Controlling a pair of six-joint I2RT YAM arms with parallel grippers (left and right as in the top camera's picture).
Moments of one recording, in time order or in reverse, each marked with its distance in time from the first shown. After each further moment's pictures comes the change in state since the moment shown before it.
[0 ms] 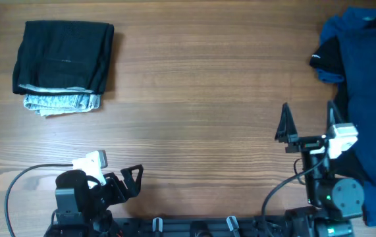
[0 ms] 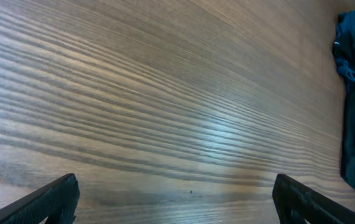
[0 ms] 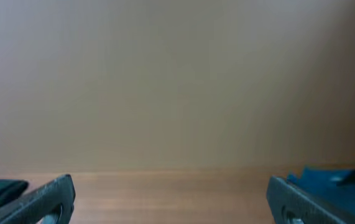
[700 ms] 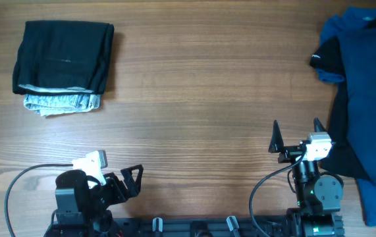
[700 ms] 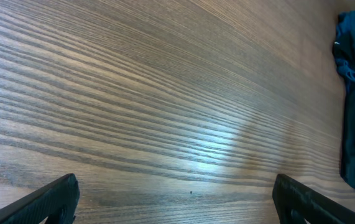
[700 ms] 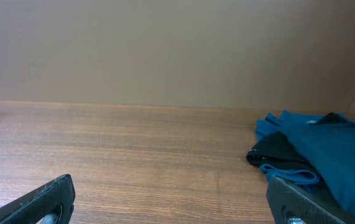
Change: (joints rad) left arm 0.000 0.000 0.000 0.001 0.000 0.000; right arm -0.109 -0.206 -0.251 -0.137 -0.080 -0.101
